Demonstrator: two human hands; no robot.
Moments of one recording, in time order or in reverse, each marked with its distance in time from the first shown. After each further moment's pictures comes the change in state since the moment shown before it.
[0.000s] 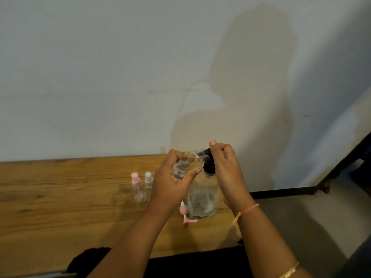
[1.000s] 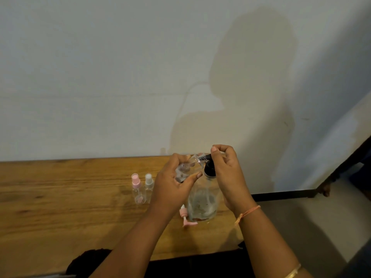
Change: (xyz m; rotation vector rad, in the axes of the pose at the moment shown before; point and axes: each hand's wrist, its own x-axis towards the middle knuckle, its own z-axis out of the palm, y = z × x) left_hand 0.000 -0.005 0.000 0.067 -0.025 -0.019; right_hand 0.005 0.004 -0.003 -0.006 -0.015 0.001
